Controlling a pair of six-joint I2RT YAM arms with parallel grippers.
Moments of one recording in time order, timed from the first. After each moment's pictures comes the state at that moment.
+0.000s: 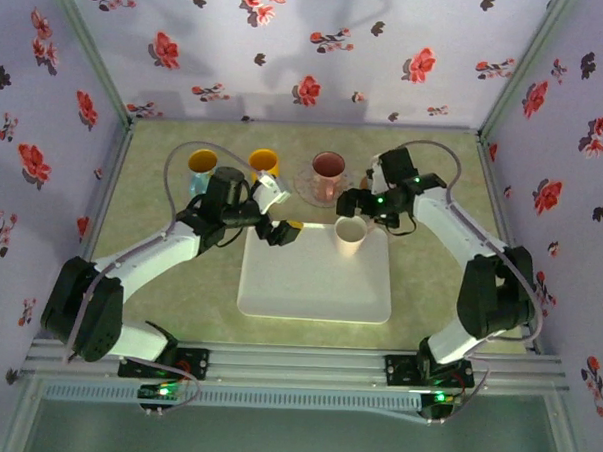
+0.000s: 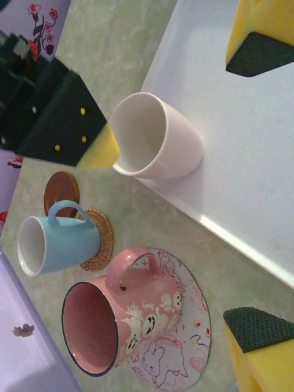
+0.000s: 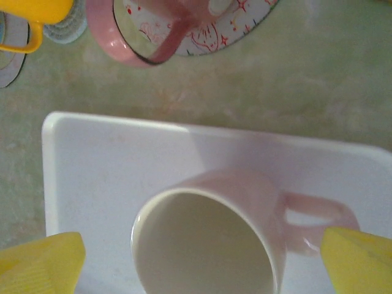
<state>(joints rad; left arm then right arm) -0.57 1.39 0.88 0.01 0.52 0.22 0.34 1.59 1.24 -0.76 -0.36 0.40</state>
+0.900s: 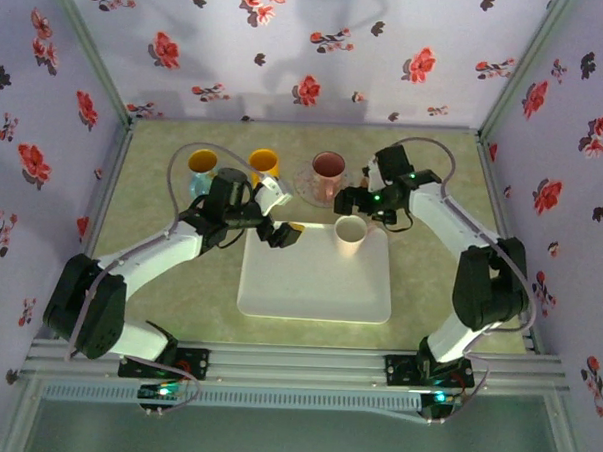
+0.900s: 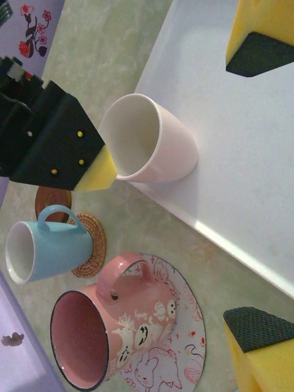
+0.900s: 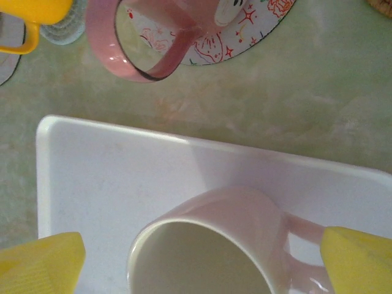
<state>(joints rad) -0.58 1.41 0.88 0.00 0.52 0.22 0.34 1.63 1.27 -0.76 -0.36 0.36</state>
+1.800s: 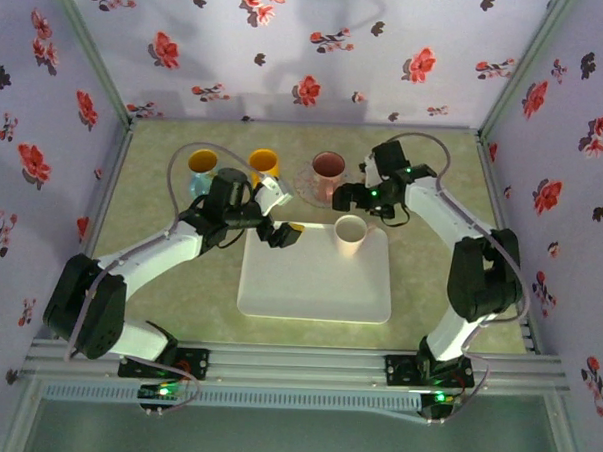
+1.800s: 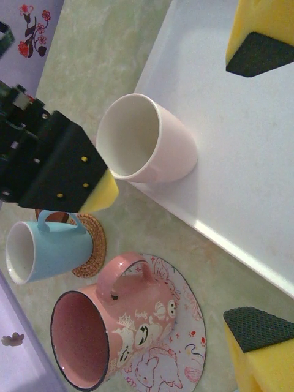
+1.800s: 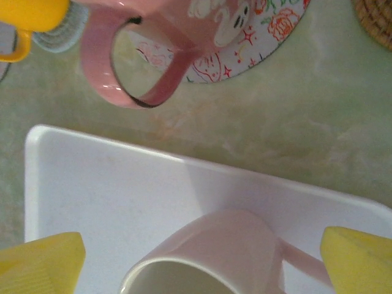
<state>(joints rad) -0.58 1.41 0.88 0.00 0.52 0.22 0.34 1.71 1.33 -0.75 -0.34 0.33</state>
